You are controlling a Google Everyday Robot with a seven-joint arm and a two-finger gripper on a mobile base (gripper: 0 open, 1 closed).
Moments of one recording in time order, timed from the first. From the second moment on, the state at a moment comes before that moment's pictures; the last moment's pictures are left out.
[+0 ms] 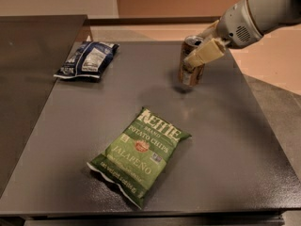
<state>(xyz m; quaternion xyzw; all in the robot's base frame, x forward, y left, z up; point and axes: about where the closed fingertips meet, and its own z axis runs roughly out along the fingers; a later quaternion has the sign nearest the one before) 0.586 -0.121 0.949 -0.53 0.75 0.18 0.35</state>
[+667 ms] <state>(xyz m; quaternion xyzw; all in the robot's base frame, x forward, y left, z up) 0.528 -0.080 0.929 -0.57 0.72 0.22 0.33</state>
